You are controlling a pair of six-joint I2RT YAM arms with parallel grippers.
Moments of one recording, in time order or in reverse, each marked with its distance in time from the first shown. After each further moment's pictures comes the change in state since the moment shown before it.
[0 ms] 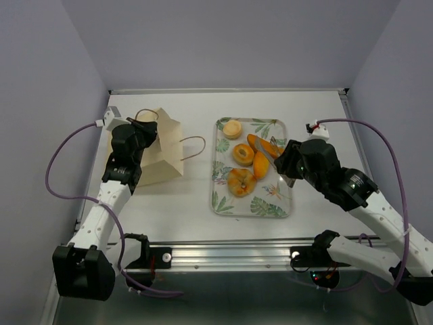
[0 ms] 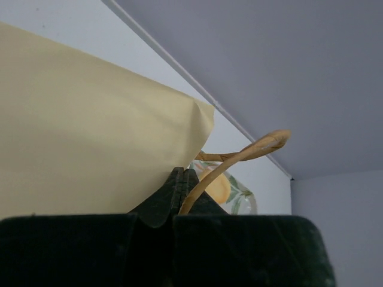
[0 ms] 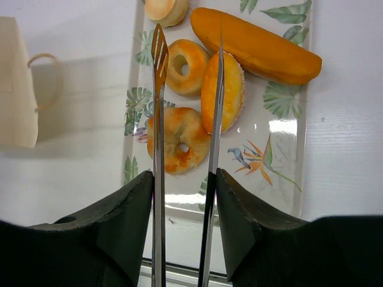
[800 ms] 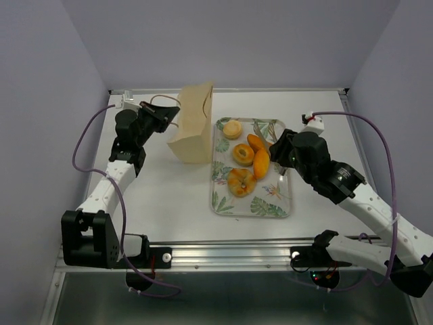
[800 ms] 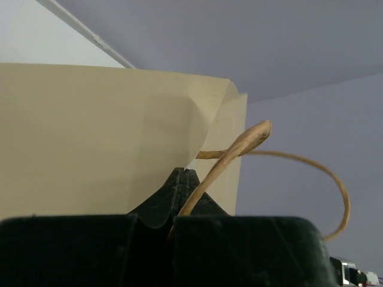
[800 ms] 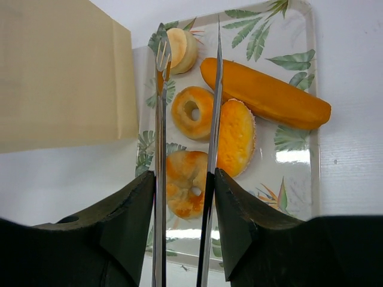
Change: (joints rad) left arm 0.040 0.224 0.103 0.260 0.491 -0.261; right arm 0.000 0.119 0.002 0.217 0.084 -0.018
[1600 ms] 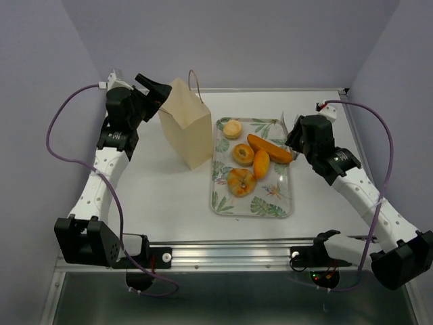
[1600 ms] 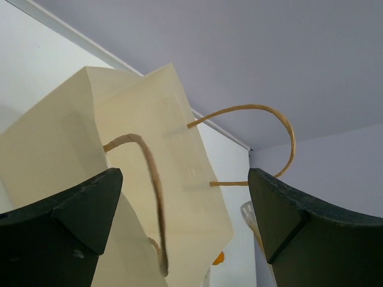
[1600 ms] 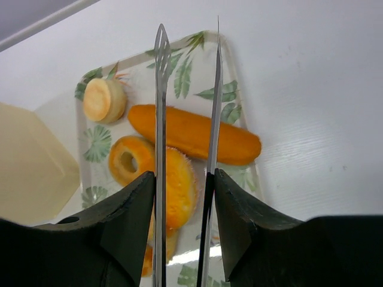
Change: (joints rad) left arm 0.004 0.032 0.305 -0.382 -0.197 0.213; right arm -0.252 0.117 0.000 0.069 -0.019 -0.059
